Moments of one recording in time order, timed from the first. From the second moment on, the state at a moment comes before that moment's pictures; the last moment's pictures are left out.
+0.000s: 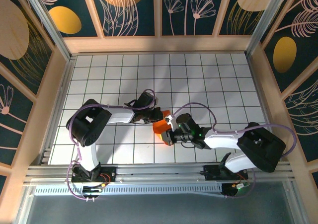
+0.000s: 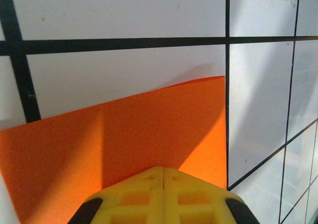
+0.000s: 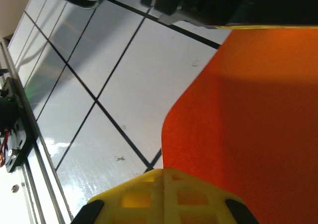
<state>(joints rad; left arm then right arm) -0.70 1.86 0.90 0.04 0.36 -0.84 0.91 1.38 0.40 0.32 -0.34 0.53</state>
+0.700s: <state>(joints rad) -0.71 1.87 0.91 0.05 0.34 -0.84 0.81 1.38 0.41 0.20 -0.22 0.53</state>
